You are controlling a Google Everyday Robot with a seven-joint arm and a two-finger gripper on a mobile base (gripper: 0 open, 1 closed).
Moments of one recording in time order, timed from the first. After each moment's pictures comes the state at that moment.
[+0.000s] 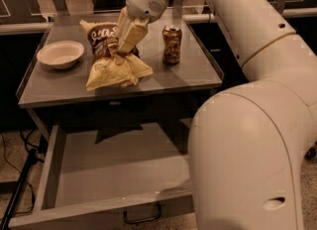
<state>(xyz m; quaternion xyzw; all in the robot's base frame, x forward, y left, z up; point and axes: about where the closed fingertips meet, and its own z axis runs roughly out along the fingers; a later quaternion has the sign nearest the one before) 0.635 0.072 0.958 -0.80 0.52 0.18 0.24</state>
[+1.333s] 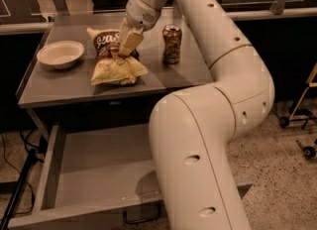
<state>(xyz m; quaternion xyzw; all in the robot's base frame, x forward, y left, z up) 0.709 0.082 0.902 -0.78 0.56 0.17 0.22</state>
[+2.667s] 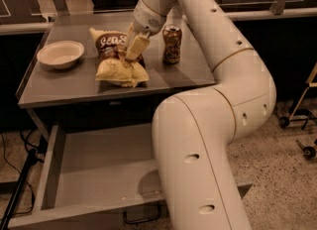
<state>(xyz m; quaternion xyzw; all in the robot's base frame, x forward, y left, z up) 0.718 0.063 0.884 -0.77 0.58 0.17 0.21</state>
